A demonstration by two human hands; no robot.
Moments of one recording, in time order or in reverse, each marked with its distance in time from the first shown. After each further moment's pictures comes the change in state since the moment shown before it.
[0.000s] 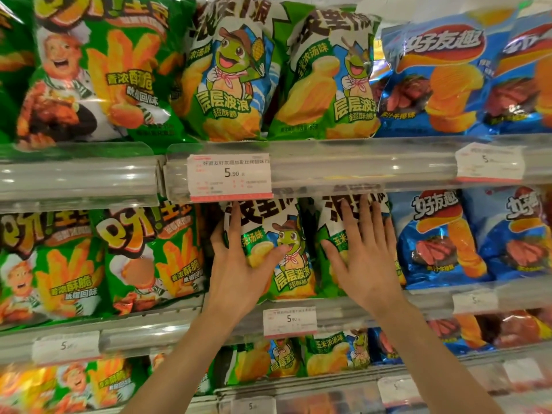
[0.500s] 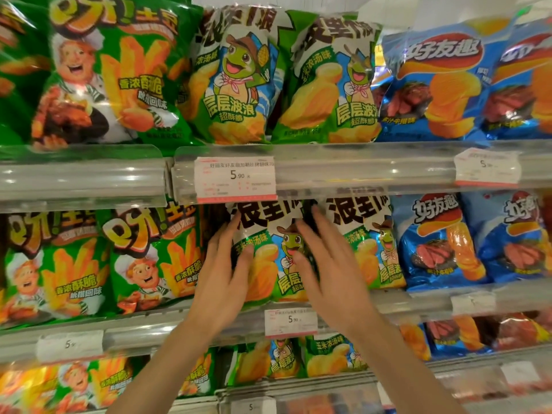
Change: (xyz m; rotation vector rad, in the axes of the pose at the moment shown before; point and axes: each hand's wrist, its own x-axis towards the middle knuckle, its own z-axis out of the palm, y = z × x) left_hand -0.006 -0.024 -0.020 -0.087 -0.005 0.138; right_hand -0.020 -0.058 -0.021 0.357 0.031 -0.207
